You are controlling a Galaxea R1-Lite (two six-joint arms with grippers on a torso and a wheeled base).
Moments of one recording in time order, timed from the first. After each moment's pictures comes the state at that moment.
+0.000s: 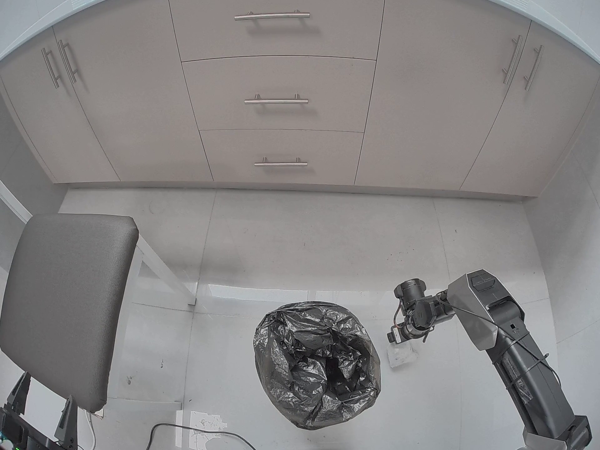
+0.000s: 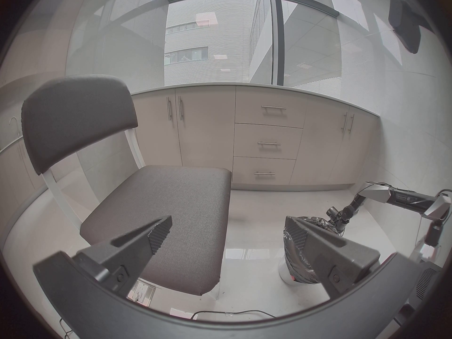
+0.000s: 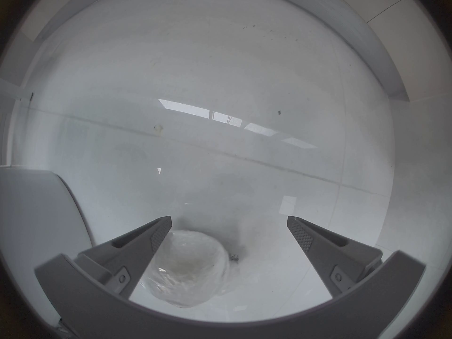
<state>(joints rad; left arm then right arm) 0.00 0.01 -0.02 0.02 -0.01 -0.03 0.20 3.08 -2.00 0.03 -0.27 -0.04</state>
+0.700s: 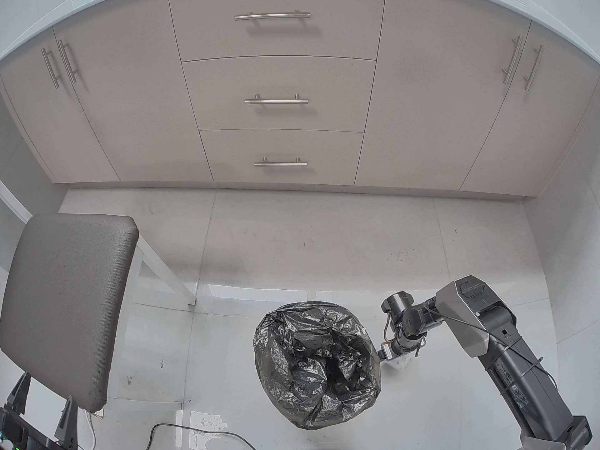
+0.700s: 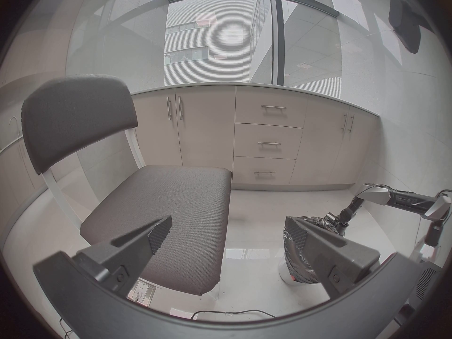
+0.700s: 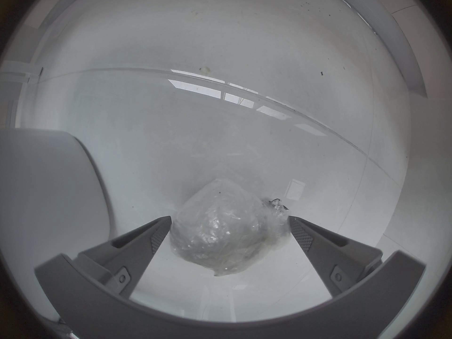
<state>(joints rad) 0.00 0.01 -0.02 0.02 -0.01 -0.03 0.27 3.10 -2.00 0.19 -0.21 0.00</state>
